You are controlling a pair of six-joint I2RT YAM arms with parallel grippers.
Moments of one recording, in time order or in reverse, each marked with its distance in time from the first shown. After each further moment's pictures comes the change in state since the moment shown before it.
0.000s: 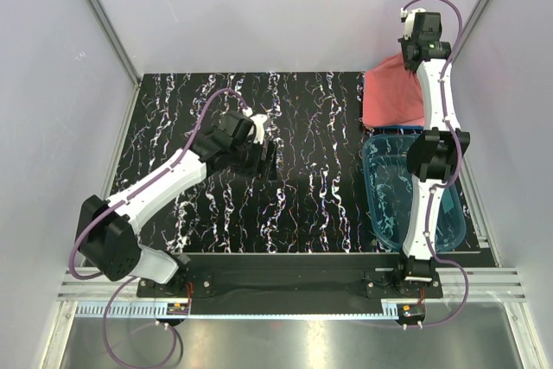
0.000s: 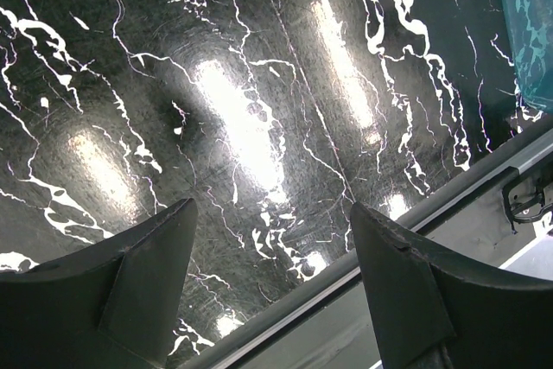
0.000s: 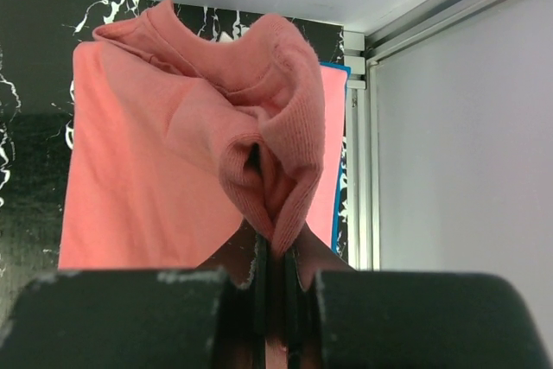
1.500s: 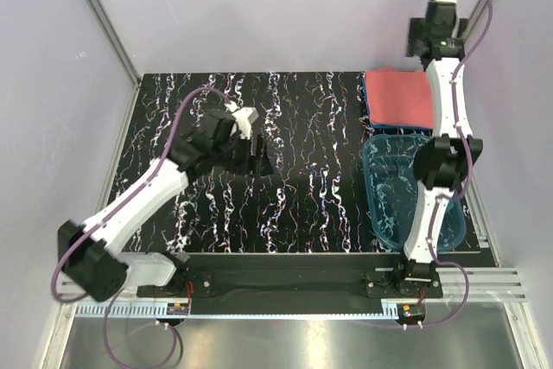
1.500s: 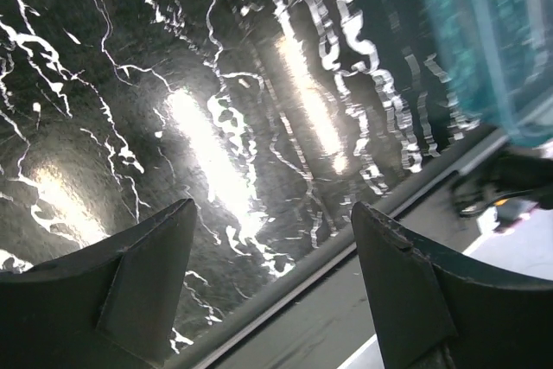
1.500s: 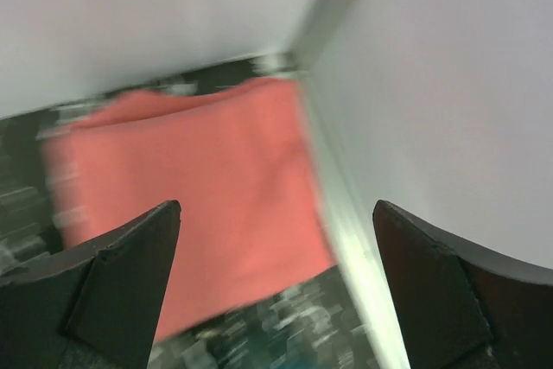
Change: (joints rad) left arm 0.039 -0.114 -0.011 0.006 0.067 -0.042; right arm -0.036 -0.100 -0.095 0.131 0.230 0.201
